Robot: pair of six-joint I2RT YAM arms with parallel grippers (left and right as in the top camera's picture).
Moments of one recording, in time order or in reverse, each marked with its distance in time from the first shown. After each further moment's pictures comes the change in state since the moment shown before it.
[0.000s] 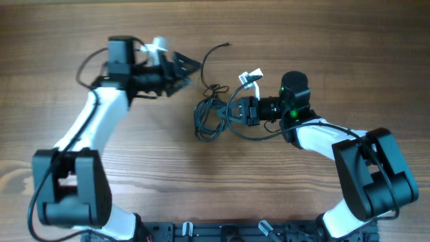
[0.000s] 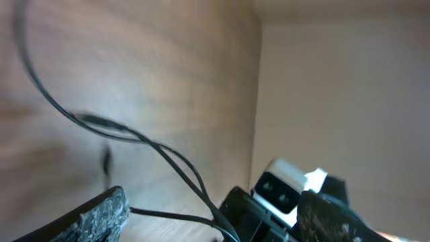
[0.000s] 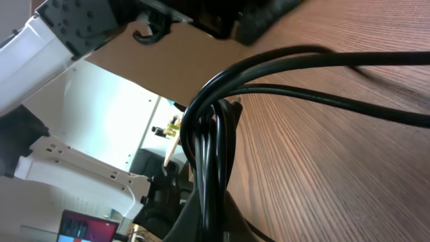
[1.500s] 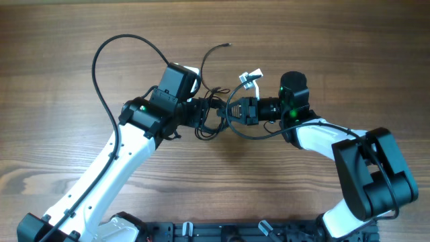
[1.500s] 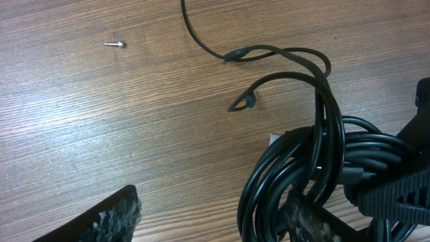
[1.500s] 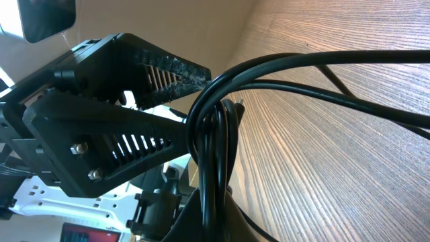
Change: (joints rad) left arm -0.470 -0.305 0.015 -0.528 -1.059 0.437; right arm 0.000 0.002 0.000 -0.045 0.033 0.004
